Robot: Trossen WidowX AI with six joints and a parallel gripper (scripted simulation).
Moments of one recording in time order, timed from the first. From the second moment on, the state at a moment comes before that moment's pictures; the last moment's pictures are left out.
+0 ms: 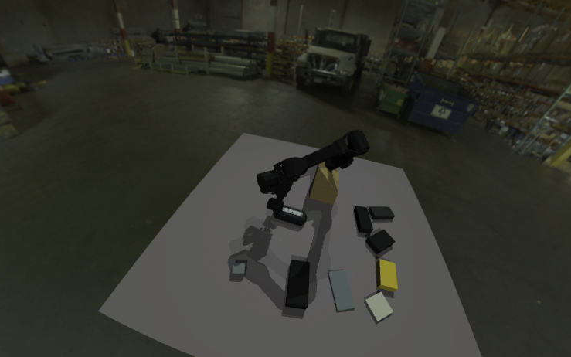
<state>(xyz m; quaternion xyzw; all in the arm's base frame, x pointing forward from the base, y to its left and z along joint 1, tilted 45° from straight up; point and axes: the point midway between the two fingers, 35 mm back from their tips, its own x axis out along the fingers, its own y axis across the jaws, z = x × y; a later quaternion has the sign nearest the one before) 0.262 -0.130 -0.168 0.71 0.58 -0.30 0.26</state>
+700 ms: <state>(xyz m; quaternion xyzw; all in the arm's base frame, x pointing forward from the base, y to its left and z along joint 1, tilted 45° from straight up) 0.265 -0.107 -0.191 0.71 0.58 -0.30 0.26</state>
